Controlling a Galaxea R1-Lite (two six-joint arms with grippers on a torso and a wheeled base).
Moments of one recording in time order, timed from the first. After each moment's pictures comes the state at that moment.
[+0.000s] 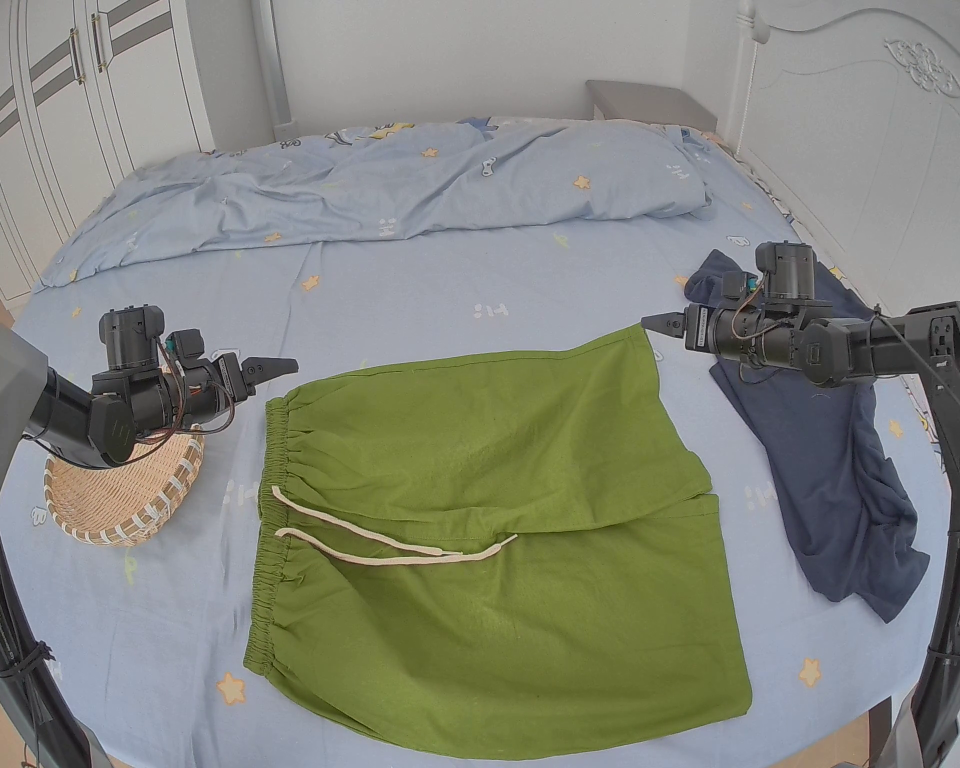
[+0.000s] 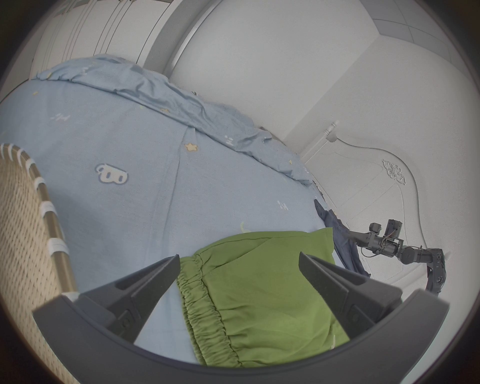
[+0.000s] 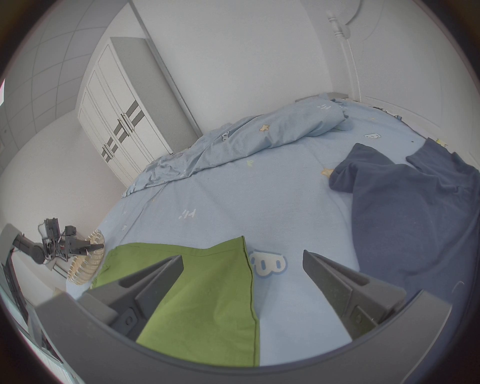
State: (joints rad) left arm 0.08 2.07 -1.18 -0.55 -0.59 -0.34; right arm 0.14 2.24 -1.69 -0.18 0.31 0.15
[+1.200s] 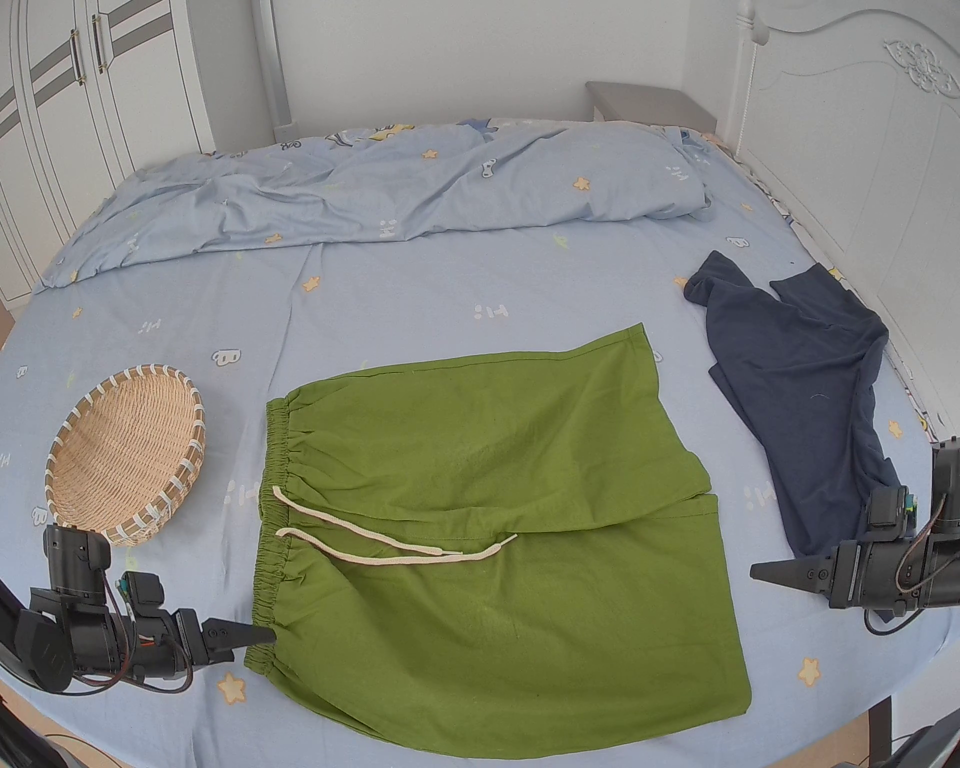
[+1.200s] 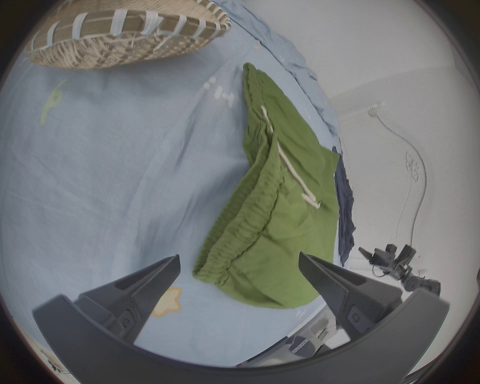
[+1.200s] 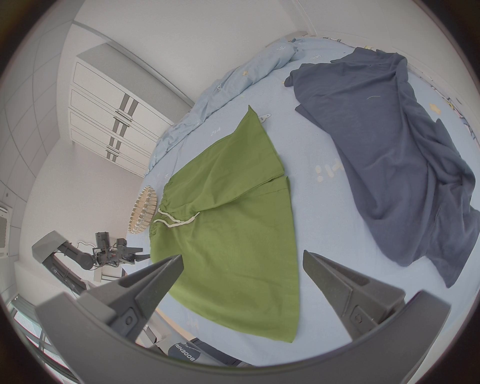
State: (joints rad) left arm 0.13 1.65 -0.15 -0.63 -0.65 -0.36; right arm 0.17 1.33 -0.37 -0.29 0.43 0.33
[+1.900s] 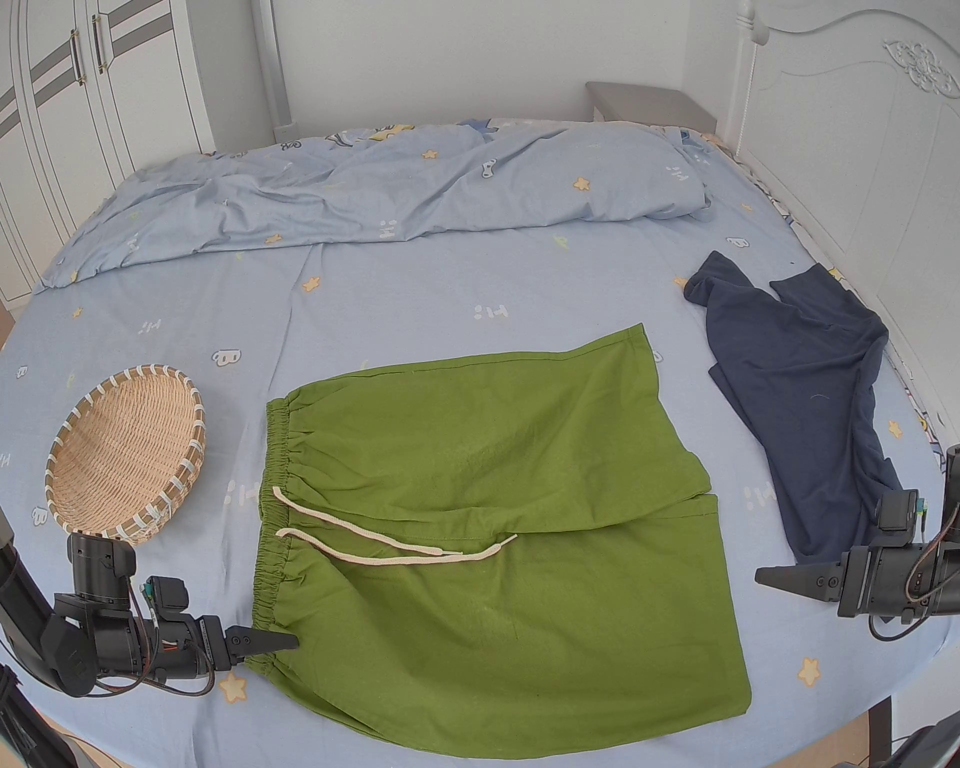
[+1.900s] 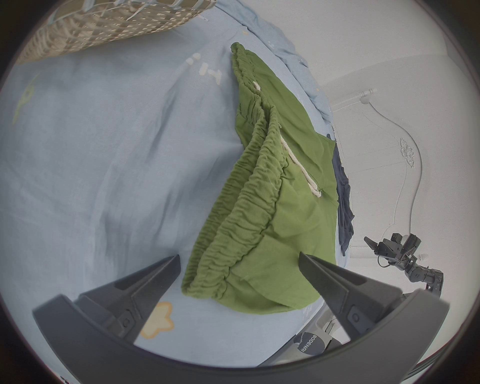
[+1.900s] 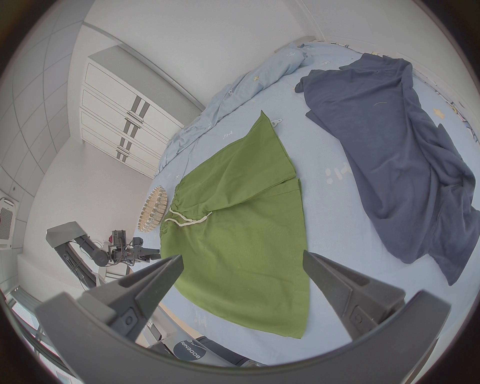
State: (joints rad) left arm 0.08 1.80 -0.11 -0.82 -0.67 -0.33; right arm 0.20 1.26 -0.35 -0.30 0.44 0.35
